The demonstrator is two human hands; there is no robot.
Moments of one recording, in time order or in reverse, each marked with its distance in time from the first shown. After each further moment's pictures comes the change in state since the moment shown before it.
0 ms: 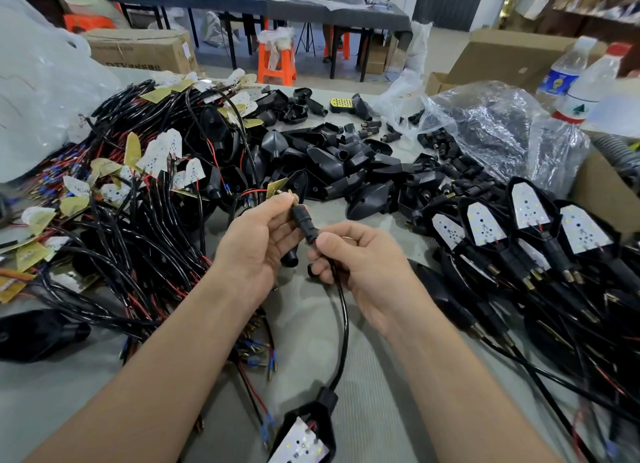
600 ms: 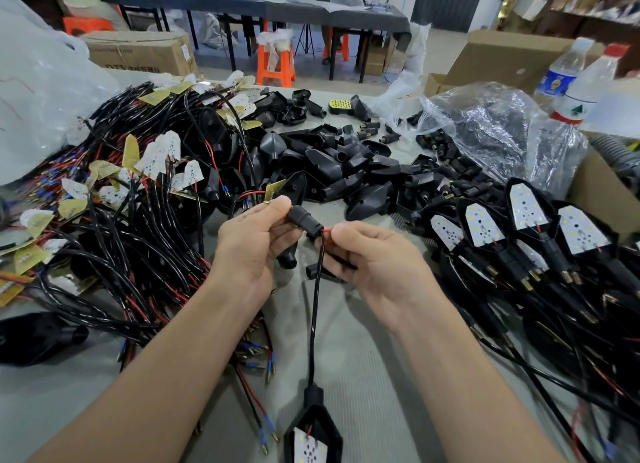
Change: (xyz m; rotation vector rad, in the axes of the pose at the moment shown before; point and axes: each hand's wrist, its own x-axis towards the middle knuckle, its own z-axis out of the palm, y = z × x) left_hand 0.000 -0.004 0.001 0.019 0.102 0.085; right_hand 0.000 -0.009 -0.009 0.190 0.021 0.065
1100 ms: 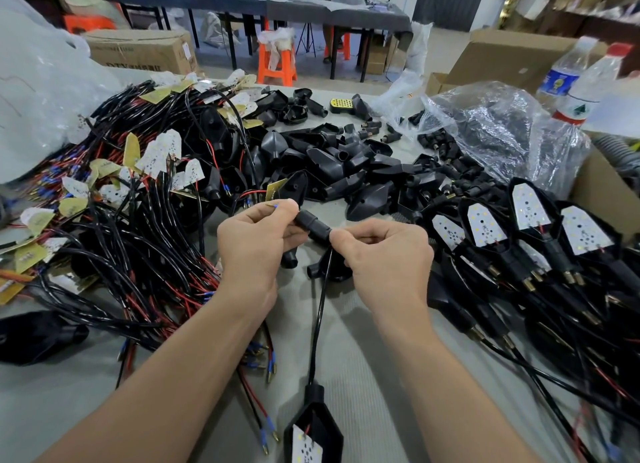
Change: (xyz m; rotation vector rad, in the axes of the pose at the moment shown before) left_hand -0.005 -0.010 0.003 0.154 0.095 0.163; right_hand -0.003 0.011 0.003 -0.706 0.469 -0.469
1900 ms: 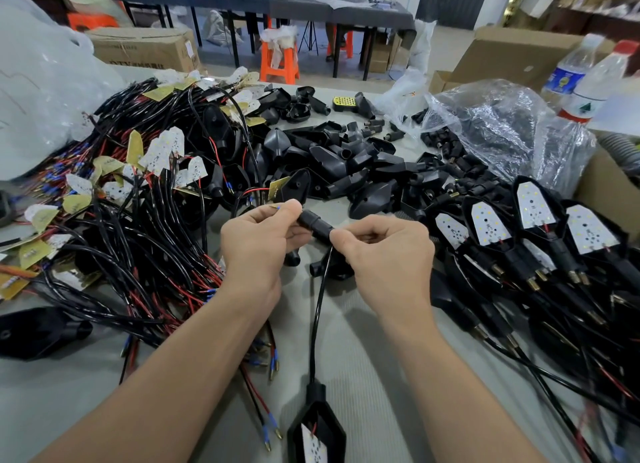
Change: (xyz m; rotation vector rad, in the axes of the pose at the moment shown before) left_hand -0.001 -0.001 0.002 -0.043 0.016 -0.038; right_hand 0.003 0.005 0.000 -0.035 -0.021 -0.072
